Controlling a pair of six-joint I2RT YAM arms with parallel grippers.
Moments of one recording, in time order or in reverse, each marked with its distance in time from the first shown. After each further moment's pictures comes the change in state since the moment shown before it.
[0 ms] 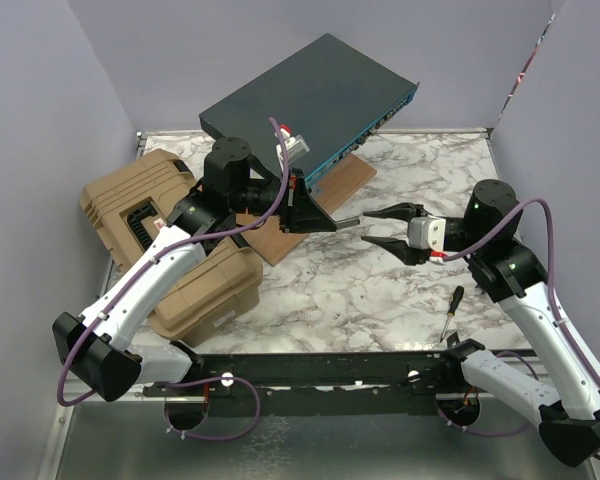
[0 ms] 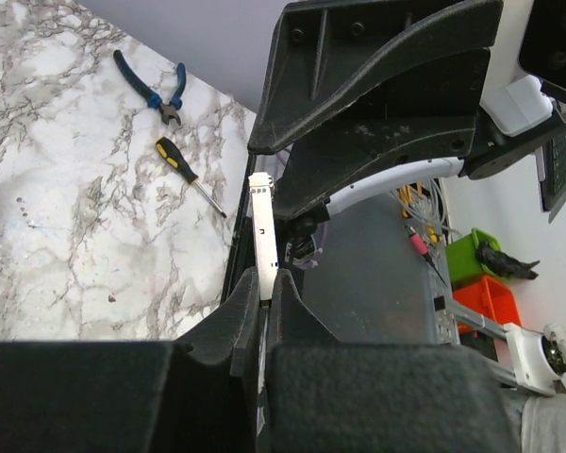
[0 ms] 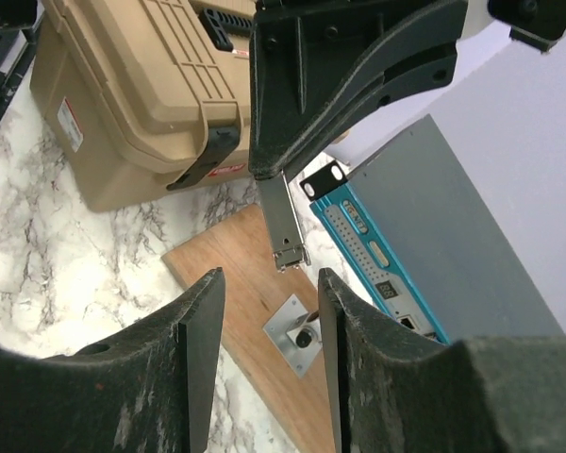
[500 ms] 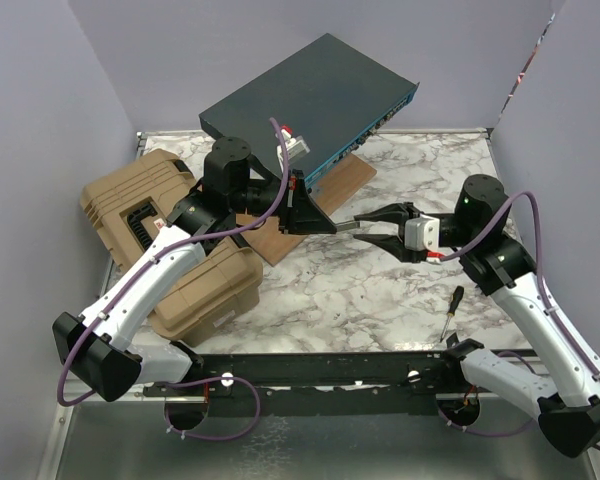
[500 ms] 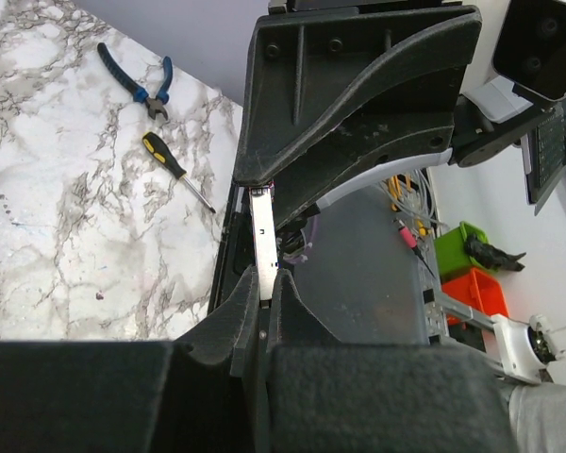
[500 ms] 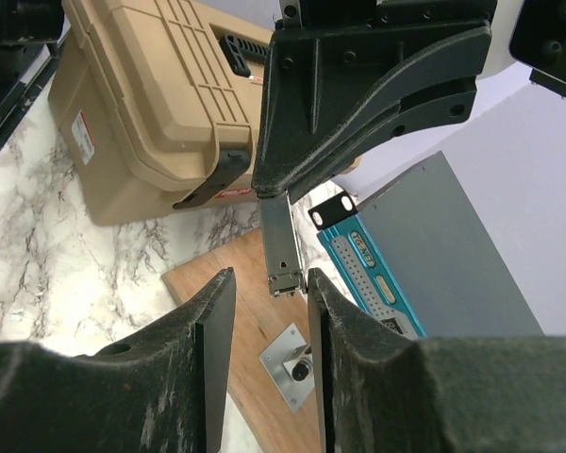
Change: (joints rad) left arm 0.000 0.000 0.000 0.000 0.031 -0.012; right arm 0.018 0.051 -0.008 0.074 -0.083 -0.035
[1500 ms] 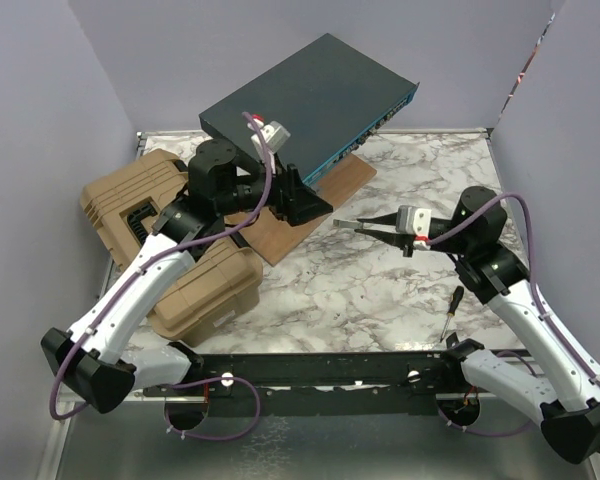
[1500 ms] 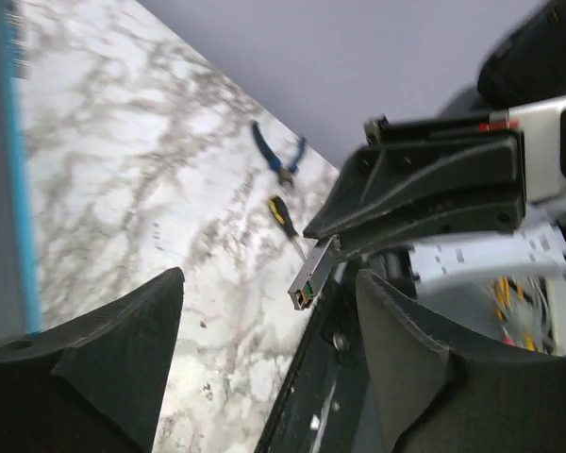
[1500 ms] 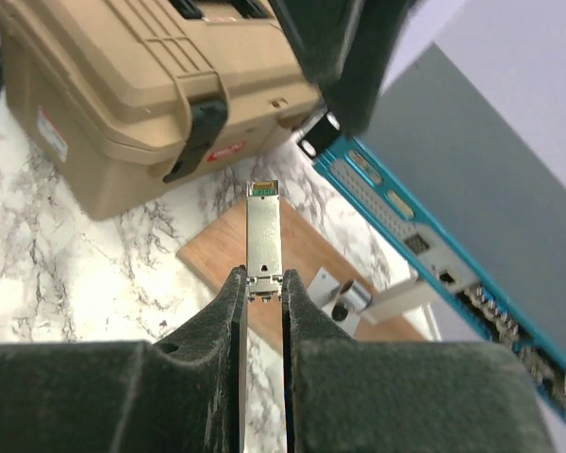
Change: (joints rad) left arm 0.019 -0.047 -0.004 -0.014 -0.292 0.021; right arm 0.011 -0.033 -0.104 0.110 0.163 0.212
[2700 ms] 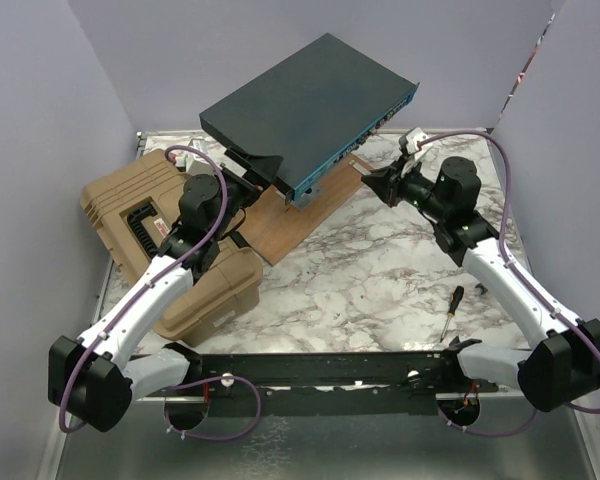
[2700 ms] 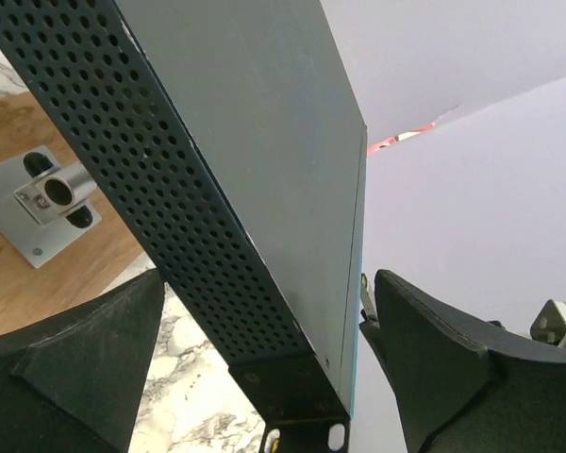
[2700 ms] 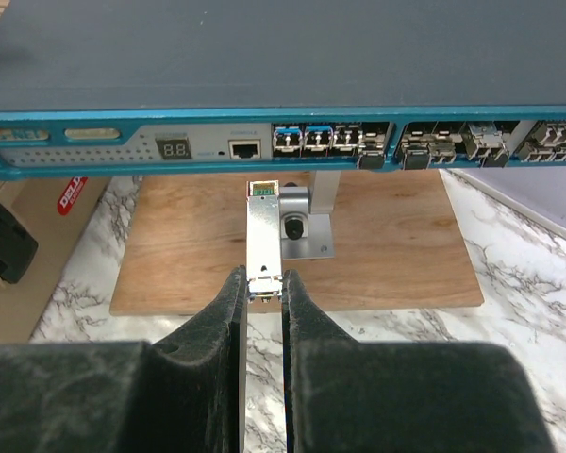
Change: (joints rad) left arm 0.113 -0.126 -0.412 0.428 -0.785 -0.579; right arm -0.101 0.283 0.034 0.261 0.507 0.632
